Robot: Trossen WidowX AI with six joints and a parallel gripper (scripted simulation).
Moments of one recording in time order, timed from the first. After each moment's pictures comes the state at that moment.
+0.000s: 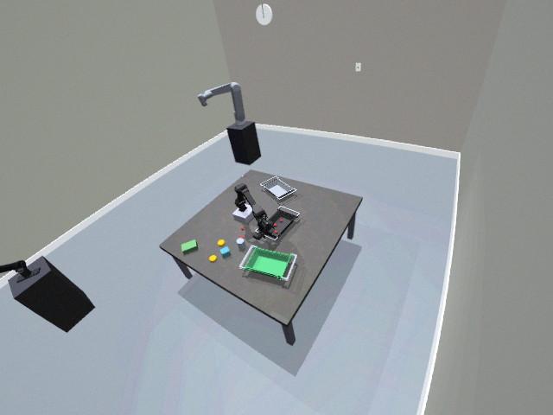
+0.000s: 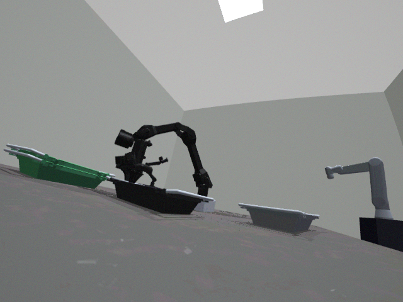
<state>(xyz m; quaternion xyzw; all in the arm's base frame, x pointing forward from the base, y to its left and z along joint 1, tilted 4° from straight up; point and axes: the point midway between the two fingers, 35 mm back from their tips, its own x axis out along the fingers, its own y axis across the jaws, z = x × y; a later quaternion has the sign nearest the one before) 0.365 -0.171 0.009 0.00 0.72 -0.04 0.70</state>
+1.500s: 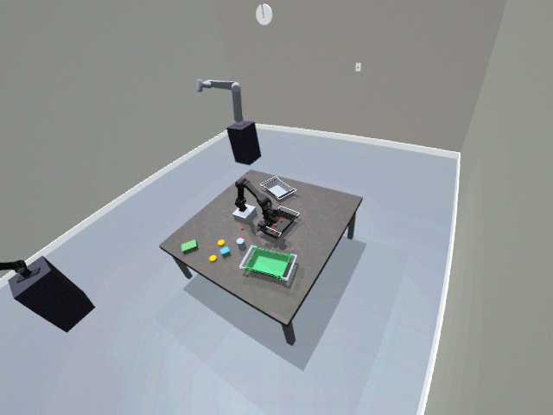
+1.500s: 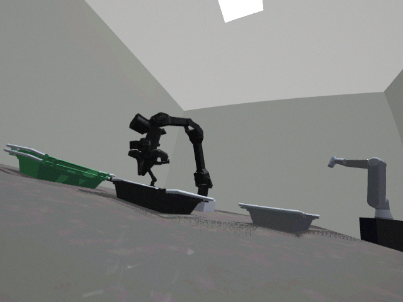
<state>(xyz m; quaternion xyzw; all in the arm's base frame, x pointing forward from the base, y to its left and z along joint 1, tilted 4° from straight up) 0.374 -0.099 0.060 0.00 0.71 -0.04 0.70</state>
